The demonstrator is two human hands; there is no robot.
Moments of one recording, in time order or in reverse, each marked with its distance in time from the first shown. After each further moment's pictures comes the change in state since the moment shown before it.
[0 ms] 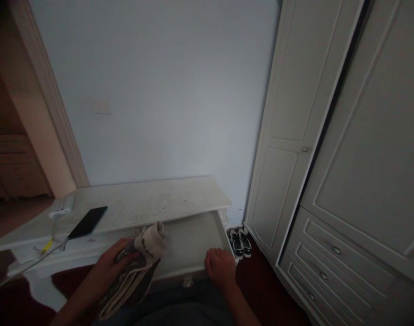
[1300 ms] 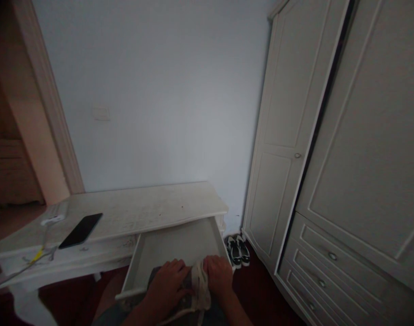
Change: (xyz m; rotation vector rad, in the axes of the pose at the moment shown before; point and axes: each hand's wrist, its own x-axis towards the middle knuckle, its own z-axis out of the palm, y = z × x) left_hand 0.009 0.076 0.157 0.515 -0.429 0.208; right_hand -0.004 0.006 0.008 -0.012 -0.004 0.030
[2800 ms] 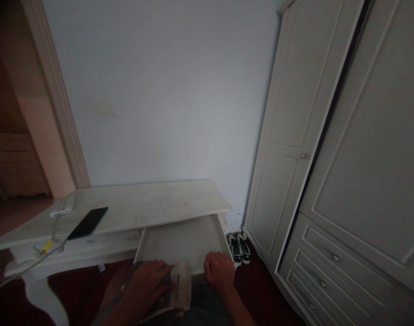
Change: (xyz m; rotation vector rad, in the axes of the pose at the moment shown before) left_hand -0.045 -0.052 -0.008 0.026 0.069 -0.059; right_hand 0.003 -0.004 -0.004 0.001 0.022 -0.031
